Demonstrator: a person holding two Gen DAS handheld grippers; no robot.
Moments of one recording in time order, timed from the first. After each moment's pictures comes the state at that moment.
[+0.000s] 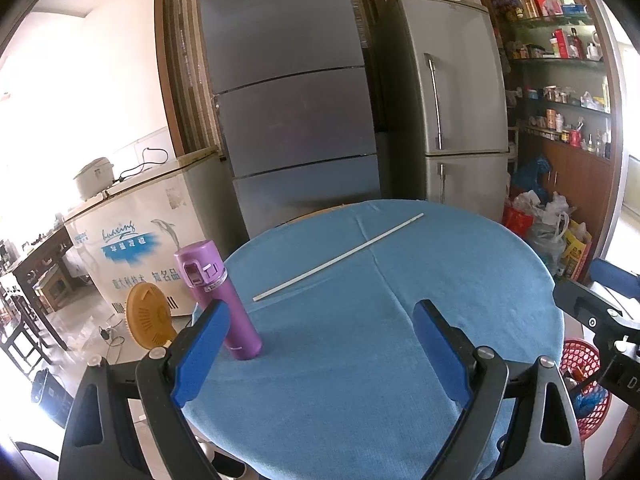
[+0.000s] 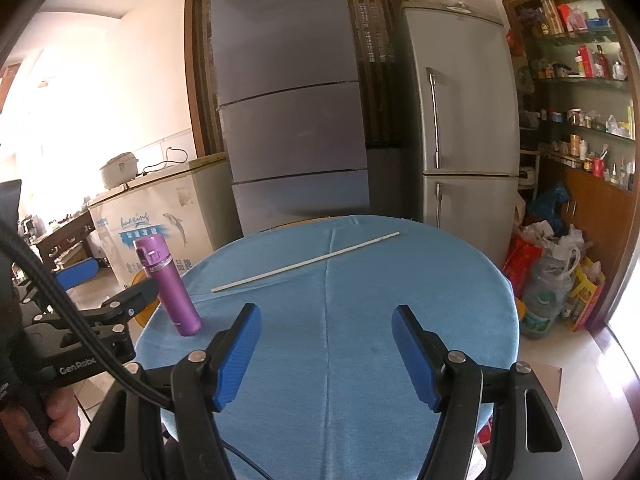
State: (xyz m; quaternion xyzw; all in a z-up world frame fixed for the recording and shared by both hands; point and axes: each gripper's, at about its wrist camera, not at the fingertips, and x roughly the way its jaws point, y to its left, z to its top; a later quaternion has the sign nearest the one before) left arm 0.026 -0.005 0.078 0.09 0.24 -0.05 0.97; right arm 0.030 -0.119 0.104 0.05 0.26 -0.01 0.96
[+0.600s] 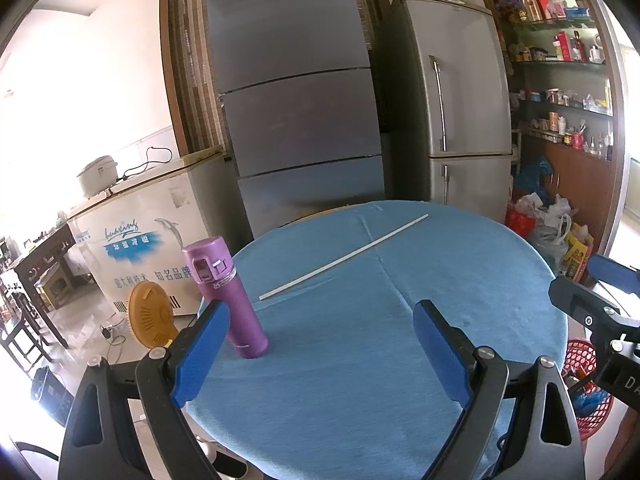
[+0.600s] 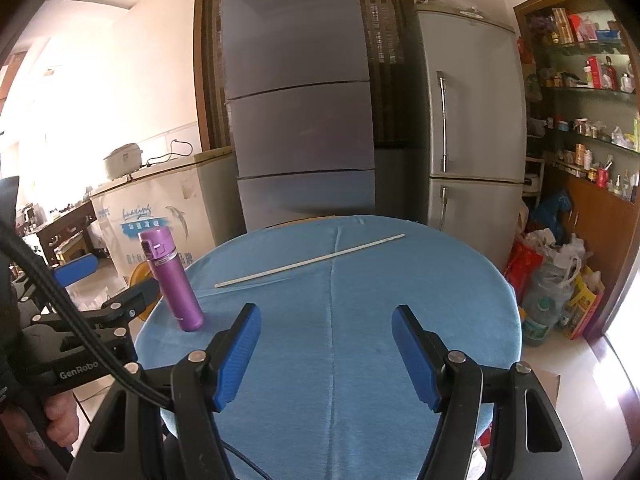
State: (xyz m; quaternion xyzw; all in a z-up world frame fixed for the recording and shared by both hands) left arm 0.027 0.002 0.076 0.09 0.24 -0.04 0.97; right arm 0.034 -0.105 0.106 0.03 0.27 0.00 0.96
